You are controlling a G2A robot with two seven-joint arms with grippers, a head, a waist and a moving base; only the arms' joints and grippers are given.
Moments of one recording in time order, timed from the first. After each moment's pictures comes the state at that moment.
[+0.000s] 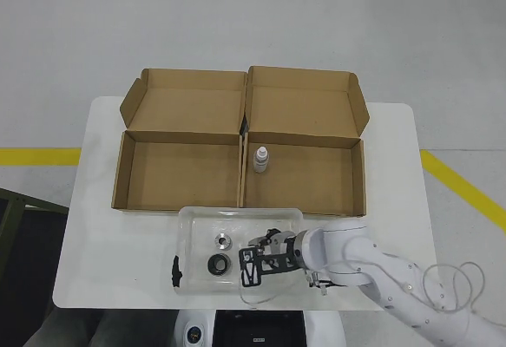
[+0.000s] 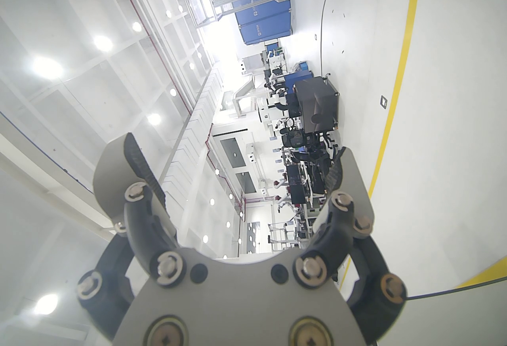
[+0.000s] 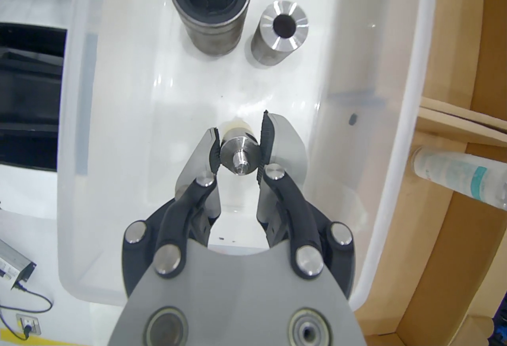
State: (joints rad) left arm -0.29 -0.19 -0.48 -1.38 1.96 -0.31 0.15; right arm -1.00 -1.02 0.72 -1.99 -1.16 -0.77 0.86
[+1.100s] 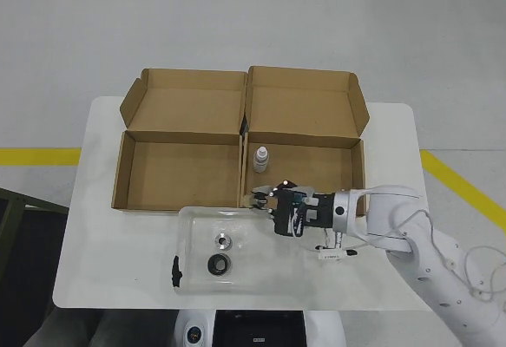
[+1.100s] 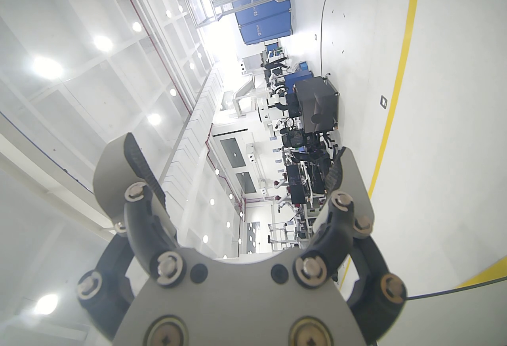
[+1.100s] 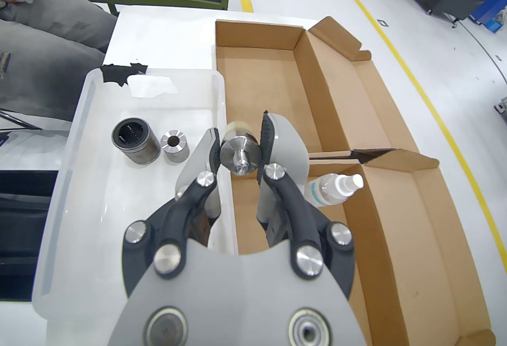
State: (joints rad) left arm -0.29 -0.19 -0.48 -1.38 1.96 -0.31 0.15; right arm -1.03 -0.99 1.02 -1.96 -1.10 -0.78 0.35
